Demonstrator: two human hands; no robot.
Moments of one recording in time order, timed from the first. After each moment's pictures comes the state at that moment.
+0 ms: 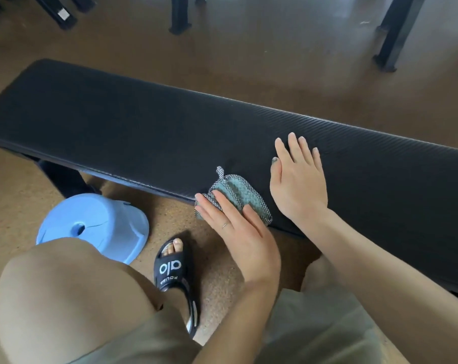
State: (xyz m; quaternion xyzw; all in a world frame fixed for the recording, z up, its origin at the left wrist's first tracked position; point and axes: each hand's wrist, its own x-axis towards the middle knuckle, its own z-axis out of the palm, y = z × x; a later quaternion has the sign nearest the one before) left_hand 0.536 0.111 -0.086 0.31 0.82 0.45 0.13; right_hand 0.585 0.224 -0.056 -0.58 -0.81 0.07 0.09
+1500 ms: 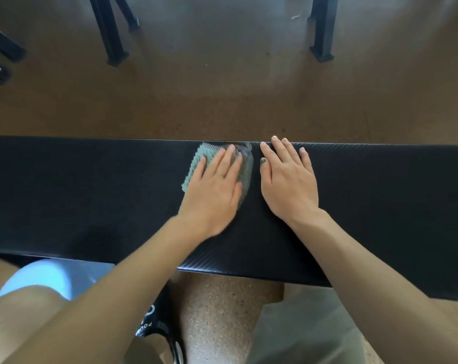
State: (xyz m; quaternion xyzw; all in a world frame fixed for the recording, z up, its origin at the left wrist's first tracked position) left_hand 0.516 0.258 -0.031 0.77 0.63 -0.05 0.10; right_hand 0.683 0.287 -0.055 -0.65 -0.74 0.12 0.14
